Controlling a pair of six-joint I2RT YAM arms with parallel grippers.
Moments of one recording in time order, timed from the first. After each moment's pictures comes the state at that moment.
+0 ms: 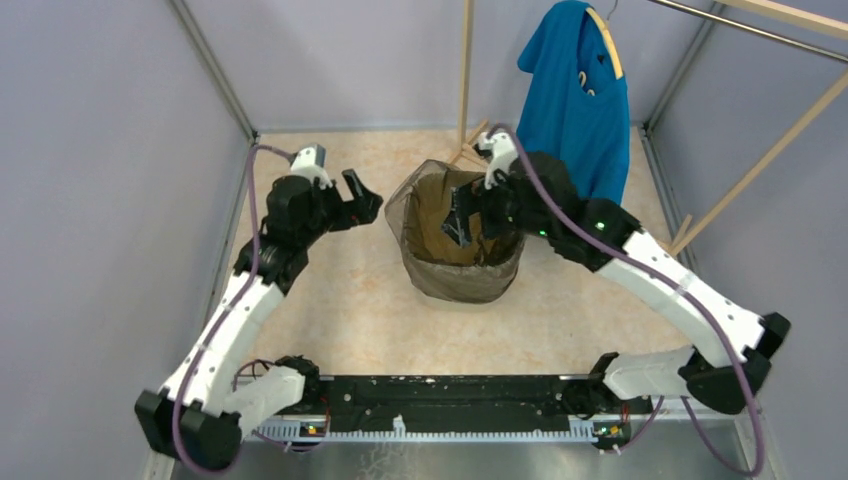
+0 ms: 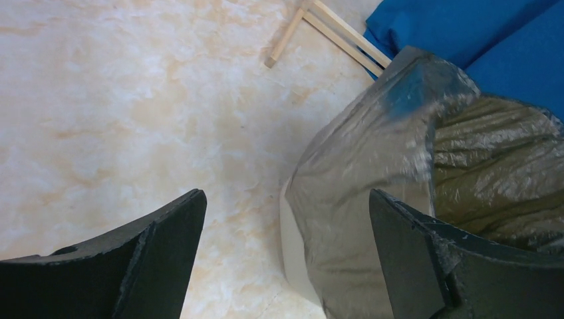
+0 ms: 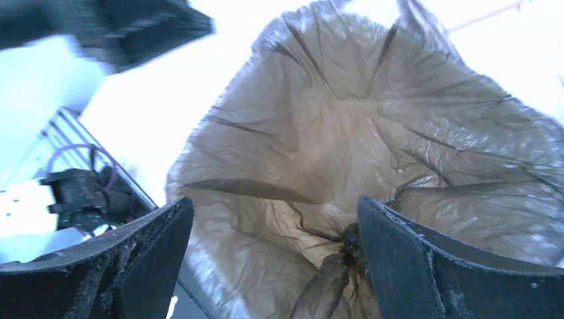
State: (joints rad) left arm -0.32 0.94 0.97 -0.36 0.04 -0.48; right arm 0.86 1.30 1.47 -0.68 0.03 0.31
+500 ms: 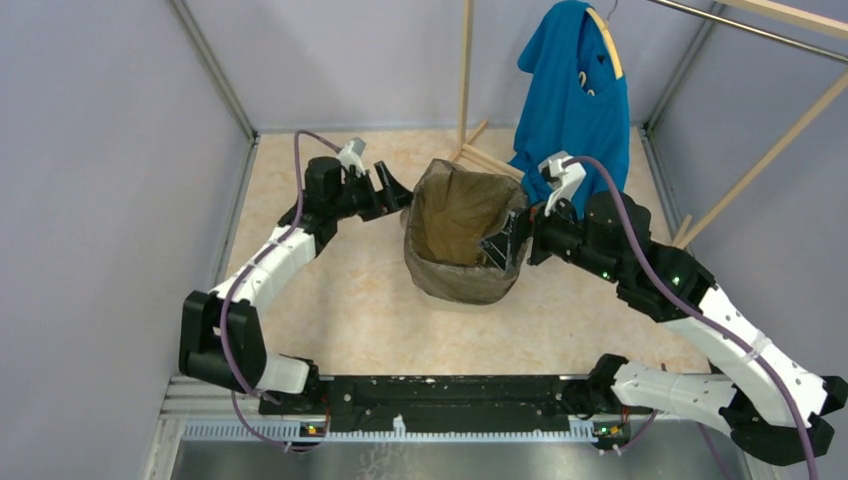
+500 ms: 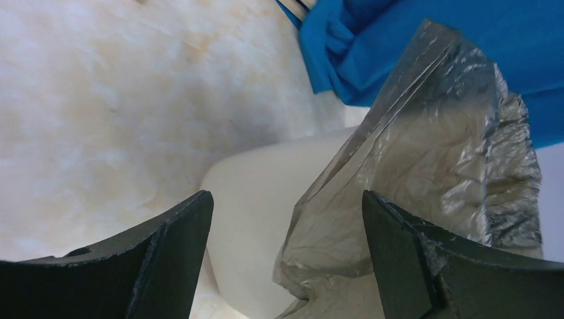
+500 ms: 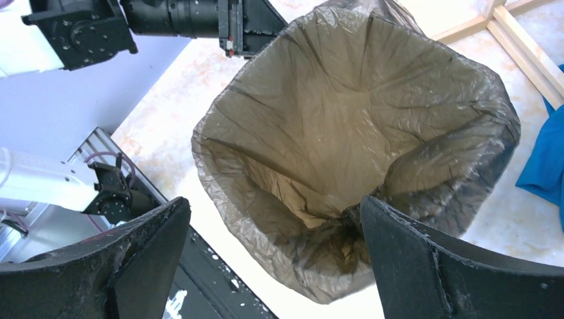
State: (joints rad) left arm -0.28 1.38 1.02 -0.07 0.48 -0.62; right arm 0.86 0.91 1.26 -0.63 0.05 0.34
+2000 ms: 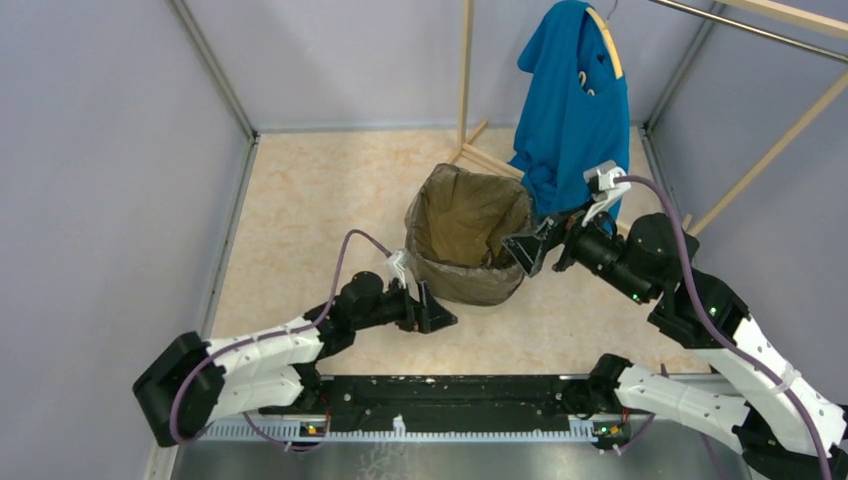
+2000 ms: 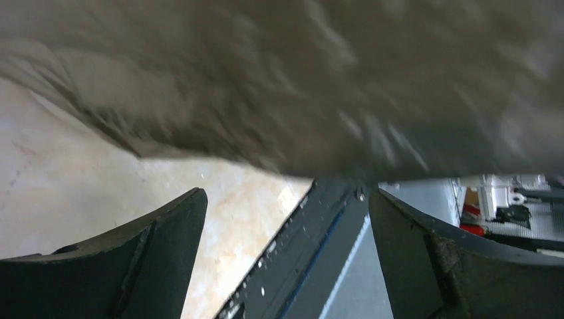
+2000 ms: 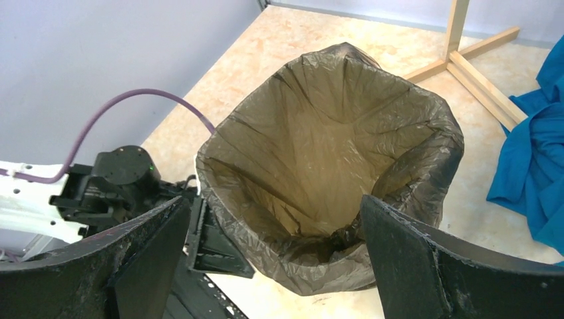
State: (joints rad) left arm -0.85 0.99 0.31 0.30 0.32 -0.85; right arm 0.86 0.74 1.17 -0.56 0.13 0.33
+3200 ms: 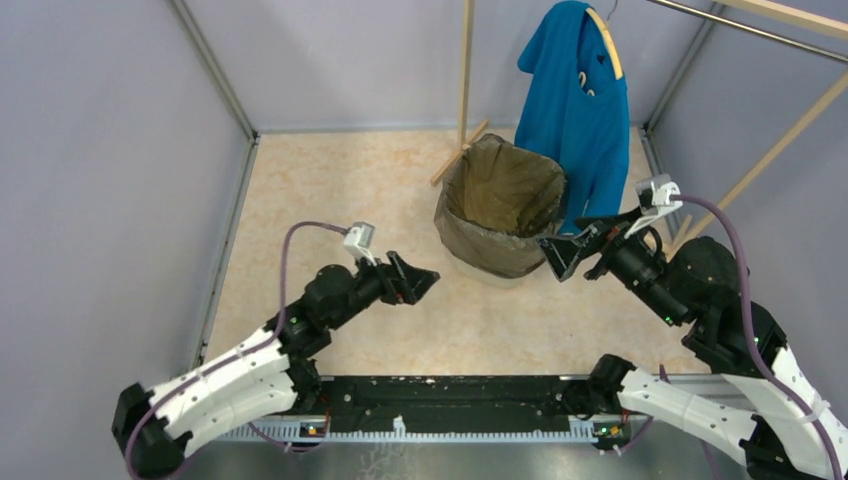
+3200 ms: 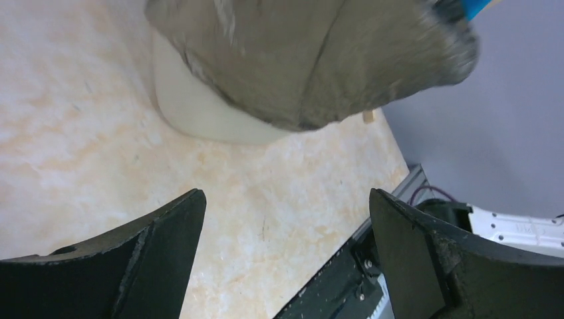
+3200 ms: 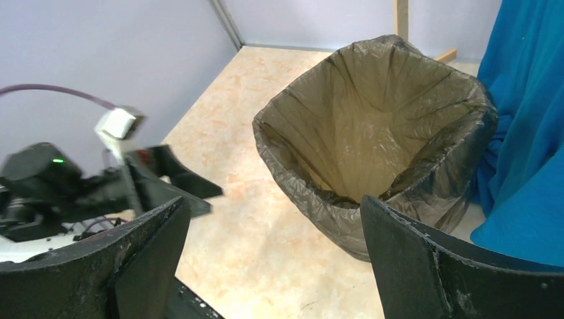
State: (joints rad) left arm -0.86 0.79 0.44 0.15 -0.02 -0.80; right arm 0.86 0.60 1.17 -0.63 0.25 0.35
